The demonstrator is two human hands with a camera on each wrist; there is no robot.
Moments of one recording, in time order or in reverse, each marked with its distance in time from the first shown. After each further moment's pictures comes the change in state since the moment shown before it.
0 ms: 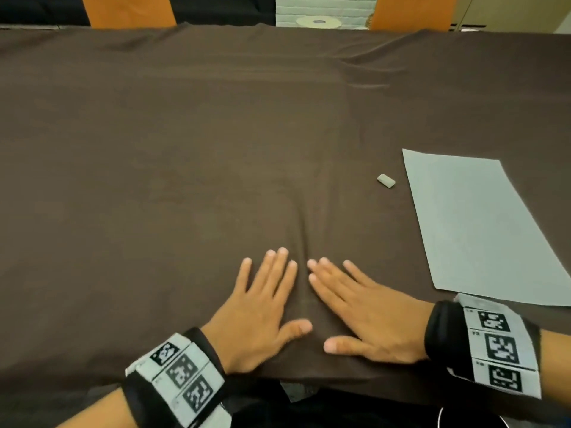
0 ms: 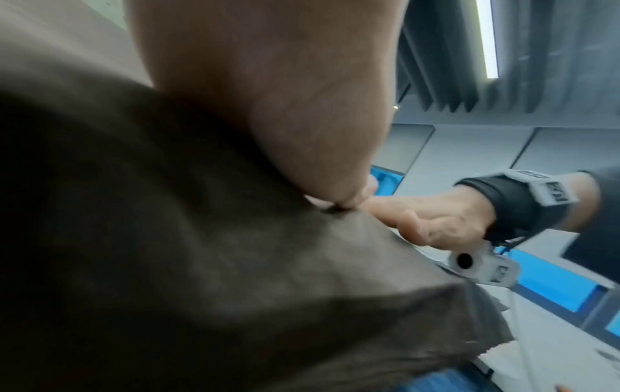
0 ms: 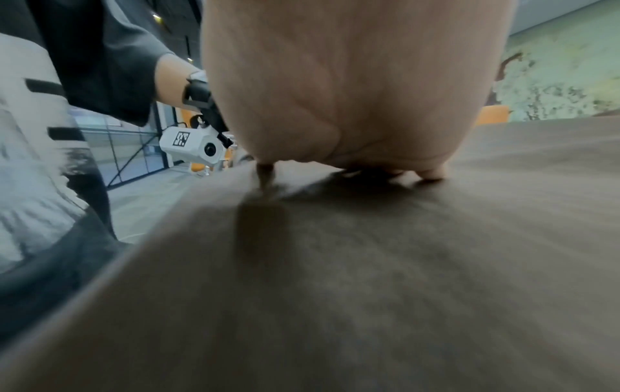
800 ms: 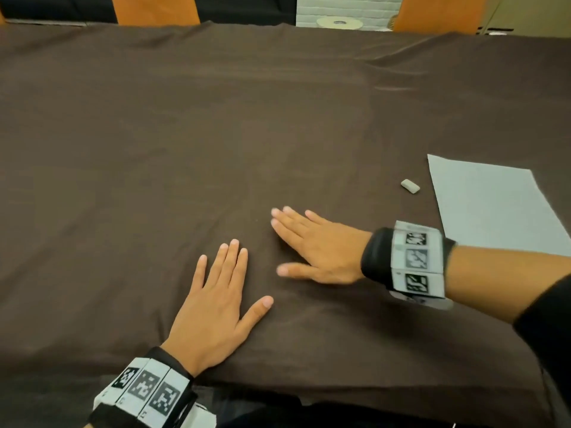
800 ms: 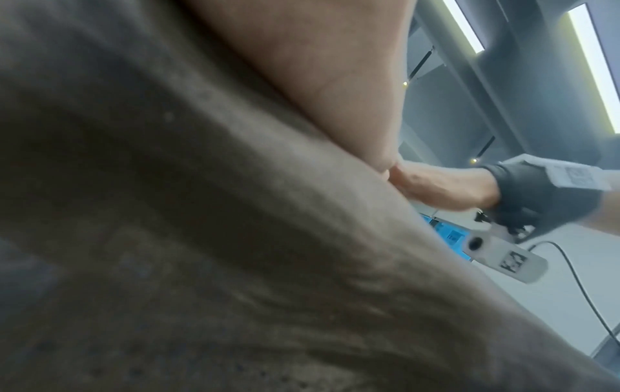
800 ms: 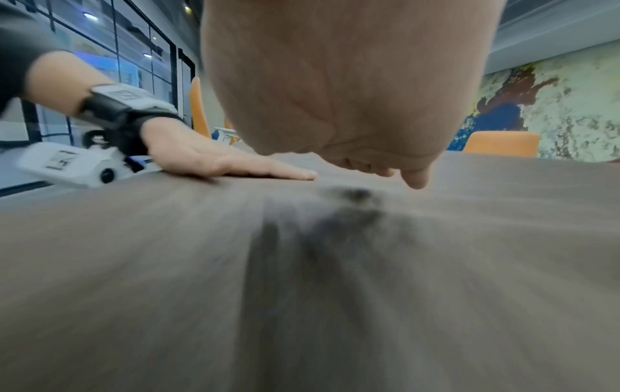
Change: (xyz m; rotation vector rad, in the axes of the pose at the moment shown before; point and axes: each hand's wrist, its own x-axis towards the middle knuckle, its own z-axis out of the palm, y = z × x) left_hand -0.037 -0.056 0.021 -0.070 0.196 -0.303; right_hand 0.099 -0.002 -0.073 -0.070 0.117 -0.051
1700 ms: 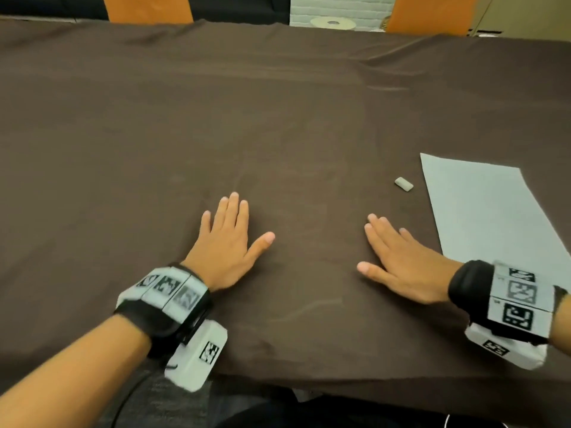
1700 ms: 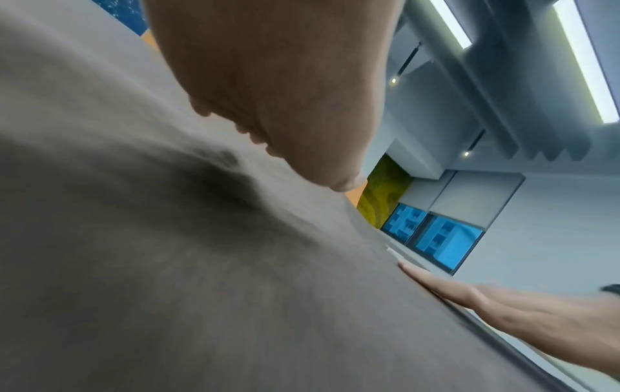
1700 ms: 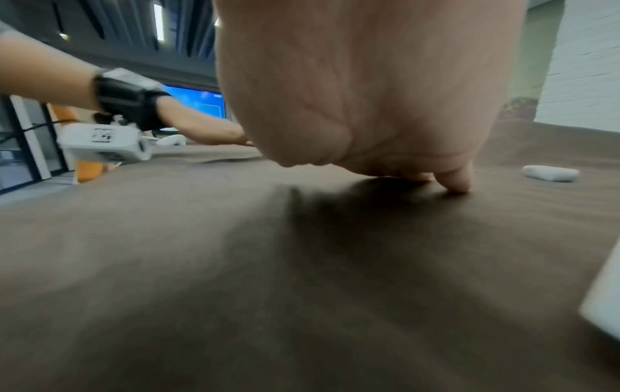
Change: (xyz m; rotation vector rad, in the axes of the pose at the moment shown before) left_hand 0.074 0.002 -0.047 -0.063 -0.137 -0.124; right_hand -0.091 0.053 0.048 0.195 -0.105 0.444
